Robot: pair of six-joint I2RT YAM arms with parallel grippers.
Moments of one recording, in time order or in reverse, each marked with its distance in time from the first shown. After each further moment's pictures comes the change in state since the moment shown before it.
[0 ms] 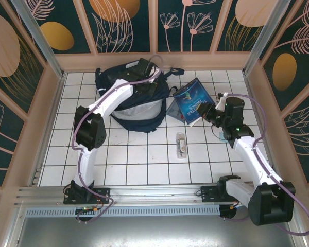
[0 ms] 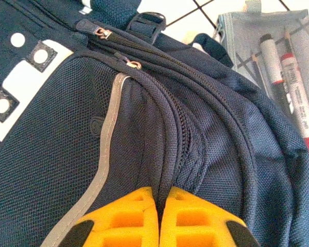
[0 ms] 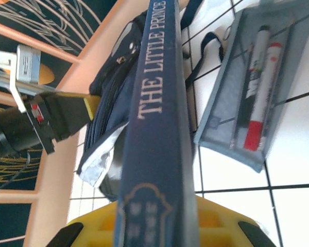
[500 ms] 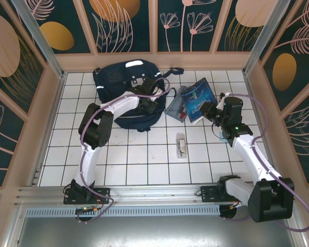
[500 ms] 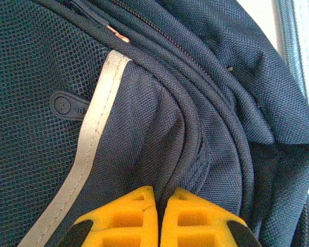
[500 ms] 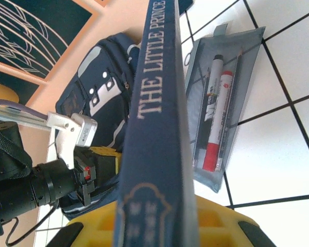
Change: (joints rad) left arm -0.023 0.050 -0.328 0.207 -0.048 0.127; right arm 0.002 0.038 -0.002 0.010 0.162 -0.037
